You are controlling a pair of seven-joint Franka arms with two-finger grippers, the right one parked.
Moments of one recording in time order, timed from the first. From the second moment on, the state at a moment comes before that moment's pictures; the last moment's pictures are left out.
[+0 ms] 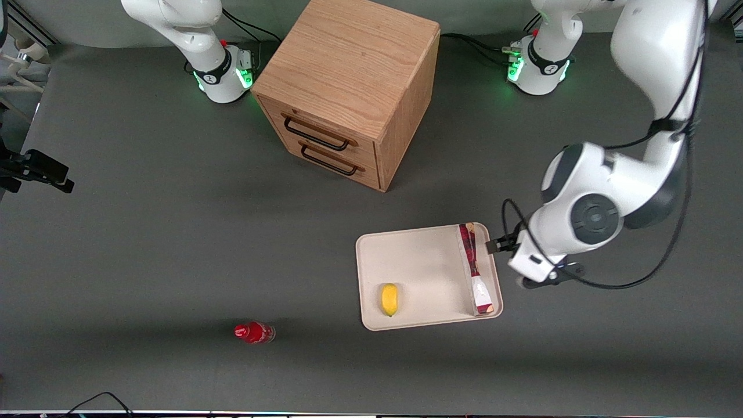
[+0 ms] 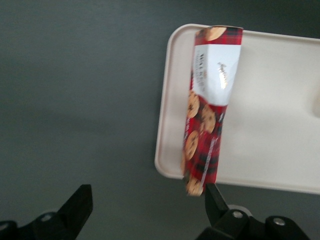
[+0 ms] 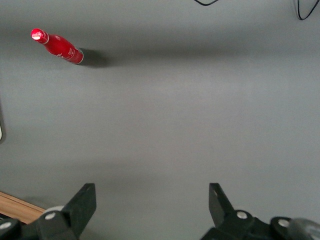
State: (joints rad) arm 0.06 0.48 -0.43 -1.49 0.14 1.76 -0.62
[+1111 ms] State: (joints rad) arm 0.08 -0.07 -0.07 -1.64 0.01 1.29 -0.02
